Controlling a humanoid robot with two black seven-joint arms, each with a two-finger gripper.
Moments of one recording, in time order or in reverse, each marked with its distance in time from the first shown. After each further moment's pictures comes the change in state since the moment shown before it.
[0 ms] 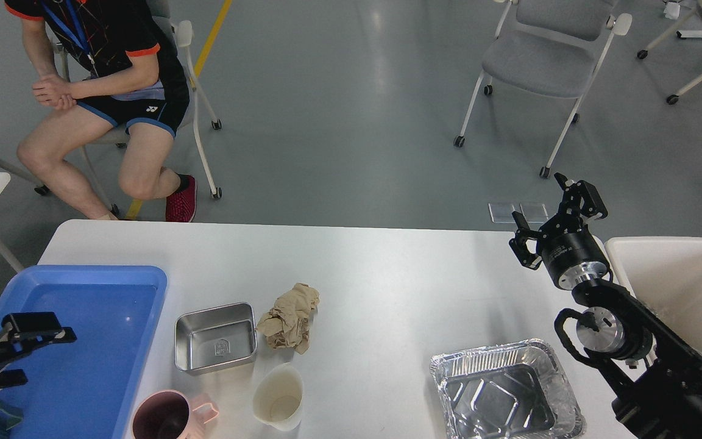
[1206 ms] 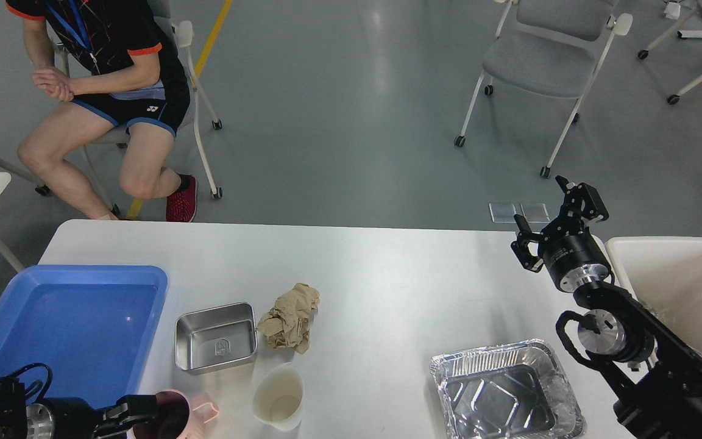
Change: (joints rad) left arm -0.002 -0.225 0.219 0.005 0.250 0.146 0.010; right arm -0.005 -0.007 0.000 -0.007 -0.005 0.000 0.000
